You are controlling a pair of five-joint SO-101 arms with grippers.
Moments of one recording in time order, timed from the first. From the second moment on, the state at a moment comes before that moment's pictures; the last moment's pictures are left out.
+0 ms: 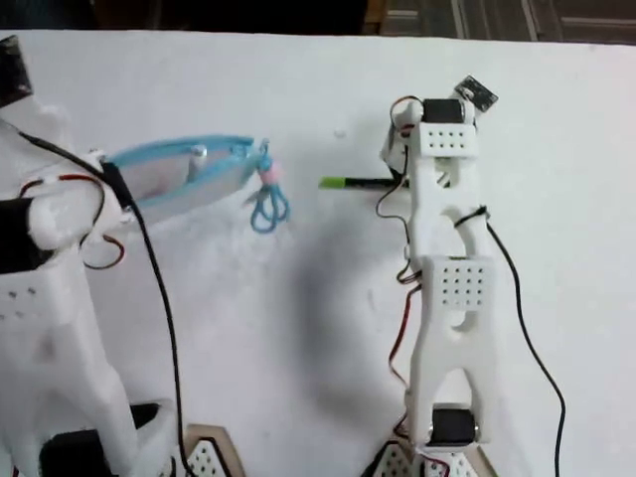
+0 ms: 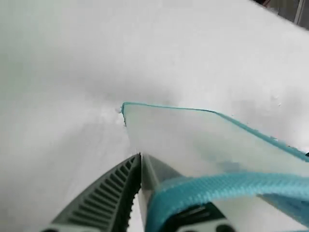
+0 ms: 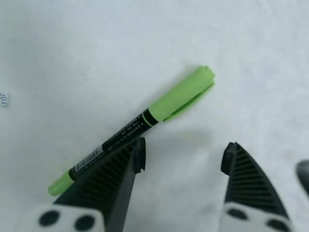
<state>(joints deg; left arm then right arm) -13.8 -29.0 -15.1 102.7 19.0 -3.1 56.7 -60.9 92.7 -40.7</state>
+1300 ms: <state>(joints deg) -8.1 -45.7 4.7 91.6 16.5 -3.1 56.8 -60.9 92.7 -45.8</state>
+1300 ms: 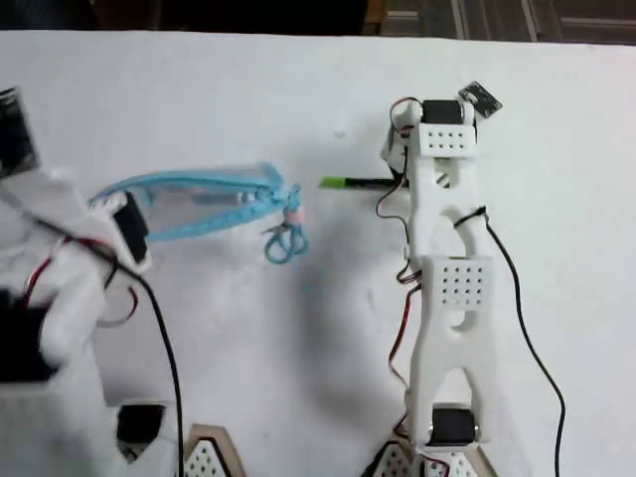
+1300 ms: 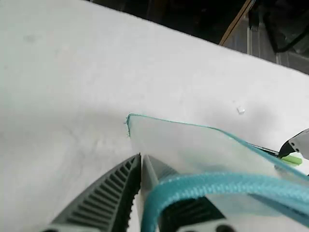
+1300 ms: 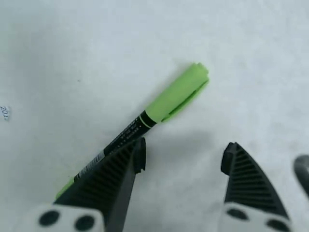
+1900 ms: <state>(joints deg) -13.5 -3.4 -18.8 102.4 16.5 -6.0 56.8 -60.9 90.5 -46.5</state>
